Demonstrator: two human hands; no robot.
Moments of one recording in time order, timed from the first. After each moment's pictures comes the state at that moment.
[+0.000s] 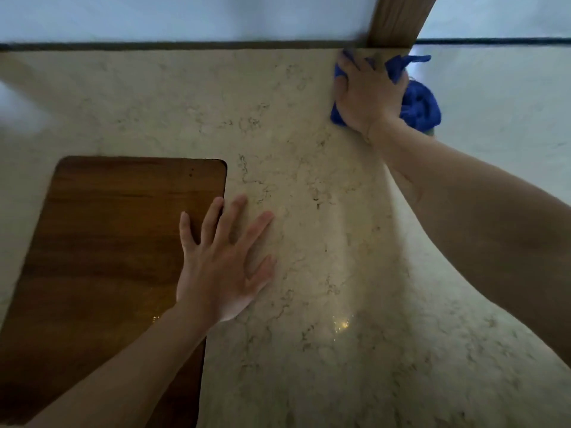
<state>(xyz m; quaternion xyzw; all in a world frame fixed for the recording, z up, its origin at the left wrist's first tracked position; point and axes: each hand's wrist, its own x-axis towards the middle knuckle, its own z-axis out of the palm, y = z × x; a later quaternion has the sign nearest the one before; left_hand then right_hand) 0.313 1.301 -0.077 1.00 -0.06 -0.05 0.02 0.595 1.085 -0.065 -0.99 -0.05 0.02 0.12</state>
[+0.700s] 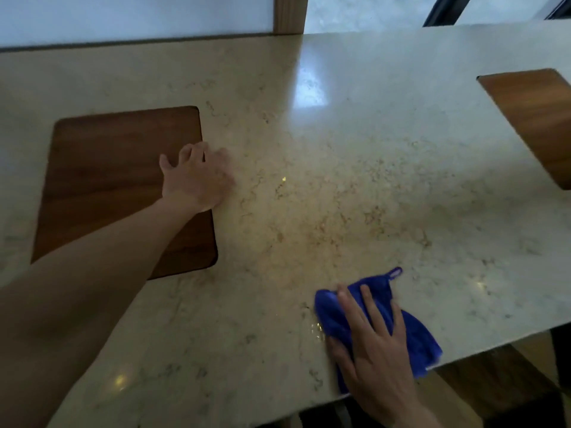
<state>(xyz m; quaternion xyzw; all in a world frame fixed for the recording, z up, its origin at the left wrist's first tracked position) 0.276 1.325 -0.059 0.99 -0.08 -0.07 0.03 -0.054 1.056 -0.059 -0.99 -0.02 0.00 0.10</state>
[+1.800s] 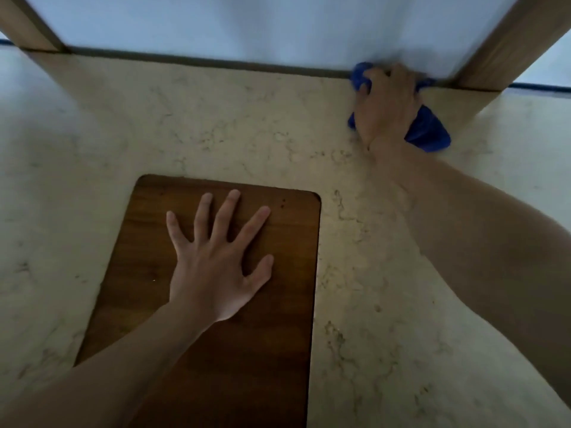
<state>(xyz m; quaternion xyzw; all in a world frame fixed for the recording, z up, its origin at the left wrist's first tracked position) 0.345 1.442 -0.084 1.00 -0.01 -0.02 0.01 0.616 1.228 -0.059 -0.98 0.05 -0.09 0.16</state>
